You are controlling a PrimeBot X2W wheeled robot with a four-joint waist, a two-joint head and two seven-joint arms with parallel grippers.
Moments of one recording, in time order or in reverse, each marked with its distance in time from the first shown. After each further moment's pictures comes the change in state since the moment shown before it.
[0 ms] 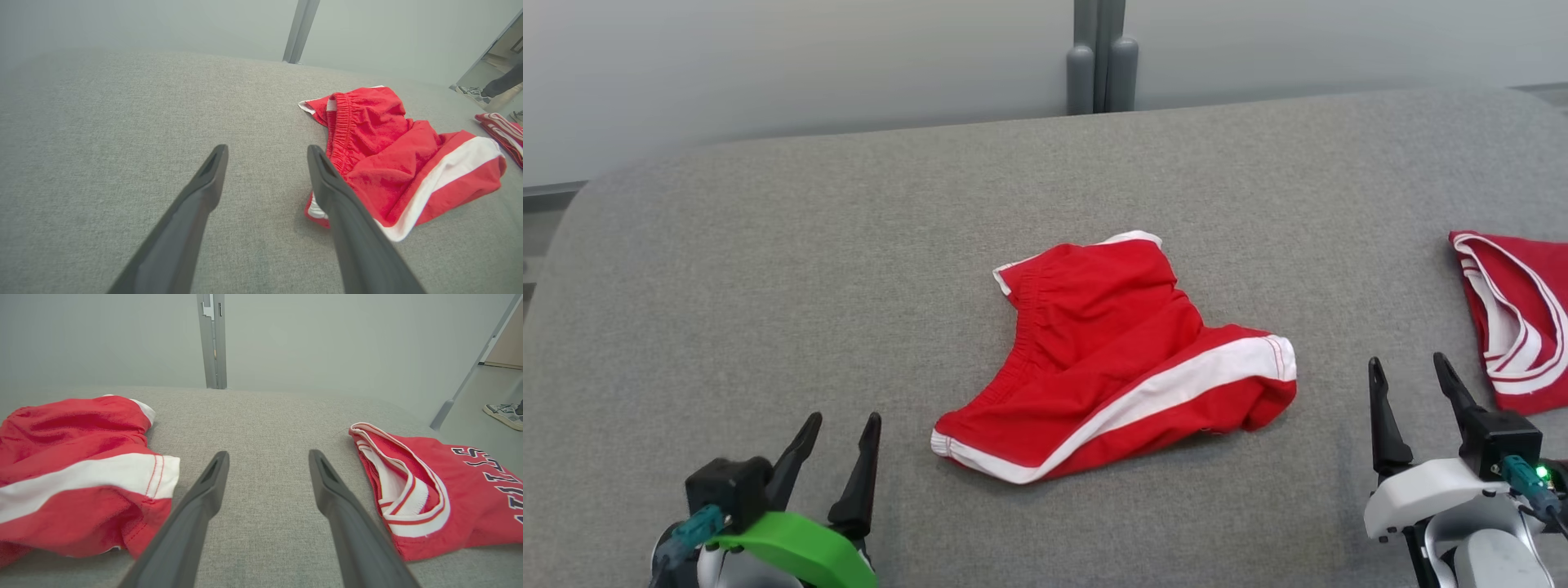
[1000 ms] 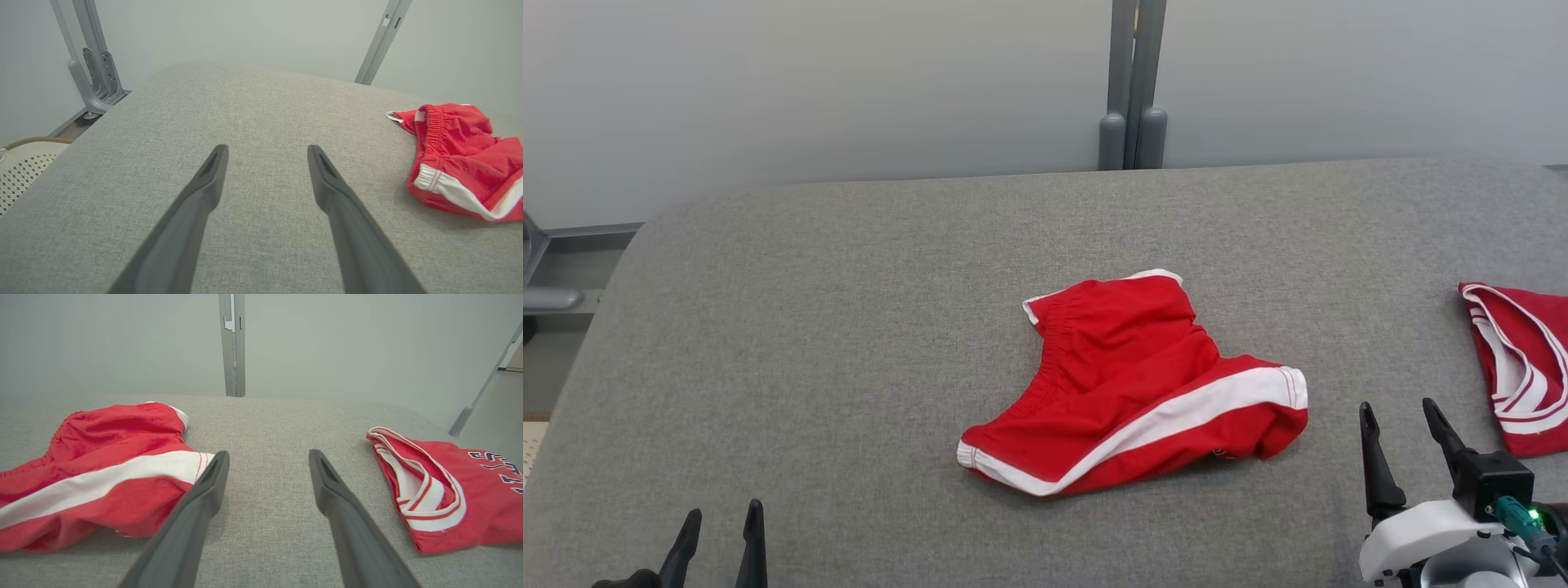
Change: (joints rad) left arm 0.305 -0.170 0.521 0.107 0.294 -0.231 -0.047; right arm 0.090 0.005 0.025 -0.007 0.027 0.000 0.000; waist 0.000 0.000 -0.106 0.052
